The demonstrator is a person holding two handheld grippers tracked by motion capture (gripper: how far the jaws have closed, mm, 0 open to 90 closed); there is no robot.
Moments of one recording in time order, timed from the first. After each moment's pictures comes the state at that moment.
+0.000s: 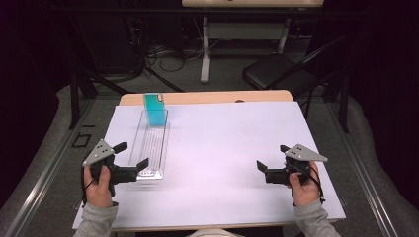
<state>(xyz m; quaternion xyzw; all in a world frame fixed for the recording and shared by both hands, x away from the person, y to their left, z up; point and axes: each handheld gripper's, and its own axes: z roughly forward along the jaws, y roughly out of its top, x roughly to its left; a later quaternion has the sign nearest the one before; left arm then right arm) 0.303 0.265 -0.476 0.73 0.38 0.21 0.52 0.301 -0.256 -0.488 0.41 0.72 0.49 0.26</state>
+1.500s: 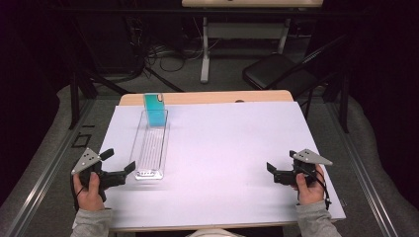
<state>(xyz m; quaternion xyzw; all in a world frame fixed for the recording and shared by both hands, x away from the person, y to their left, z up) 0.304 0.301 -0.508 0.71 0.42 0.23 0.52 0.314 -0.288 -0.529 0.46 0.71 0.47 0.26</state>
